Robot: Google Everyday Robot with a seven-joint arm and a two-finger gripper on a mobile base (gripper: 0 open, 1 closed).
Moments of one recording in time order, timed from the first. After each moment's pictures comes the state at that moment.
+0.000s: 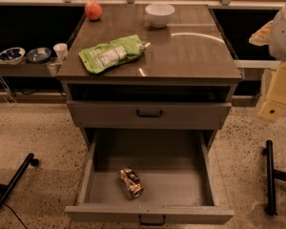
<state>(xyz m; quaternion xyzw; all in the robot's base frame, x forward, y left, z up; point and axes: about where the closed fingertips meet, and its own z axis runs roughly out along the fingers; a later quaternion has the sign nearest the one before) 0.438 -0.217 0.976 -0.60 0.78 -0.03 0.16</state>
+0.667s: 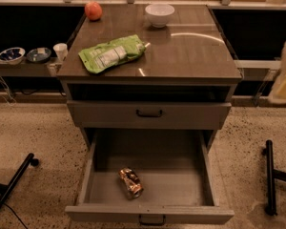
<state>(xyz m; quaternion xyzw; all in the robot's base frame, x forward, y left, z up) 0.441 -0.219 1.036 -0.62 0.75 -0.12 0.21</state>
